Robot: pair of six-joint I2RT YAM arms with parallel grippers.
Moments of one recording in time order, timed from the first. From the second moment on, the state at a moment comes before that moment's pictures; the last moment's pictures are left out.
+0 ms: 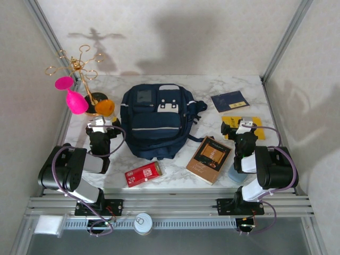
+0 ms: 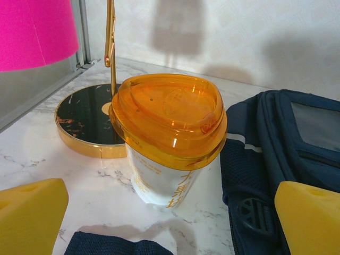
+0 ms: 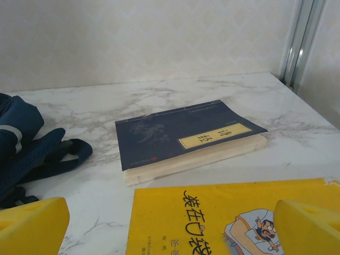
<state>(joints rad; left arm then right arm) -0.06 1.54 0.23 1.18 -0.27 -0.17 0.00 1.54 0.22 1.19 0.00 0.06</state>
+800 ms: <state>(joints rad) -0.06 1.54 0.23 1.18 -0.27 -0.17 0.00 1.54 0.22 1.18 0.00 0.06</state>
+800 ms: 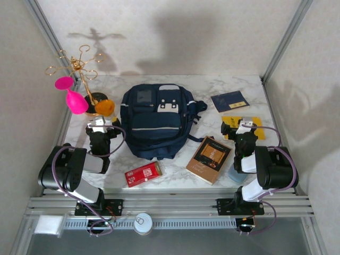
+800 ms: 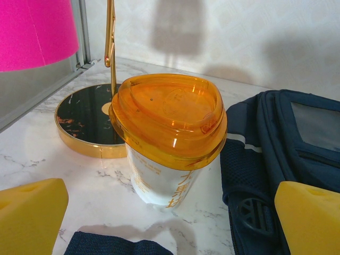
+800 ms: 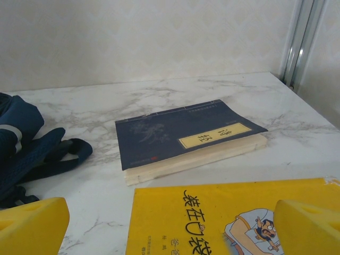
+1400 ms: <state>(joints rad) -0.06 1.13 0.24 0.86 -0.23 -0.21 0.00 1.22 0.33 0.76 0.00 0.13</state>
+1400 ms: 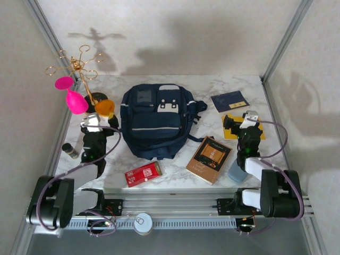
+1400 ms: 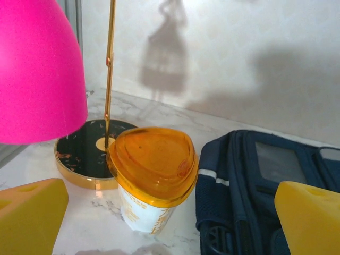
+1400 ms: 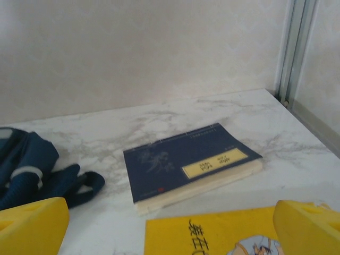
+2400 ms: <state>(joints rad) -0.19 0.74 0.38 0.00 -0.16 -0.91 0.16 1.16 0.63 -0.04 -0.23 0.61</state>
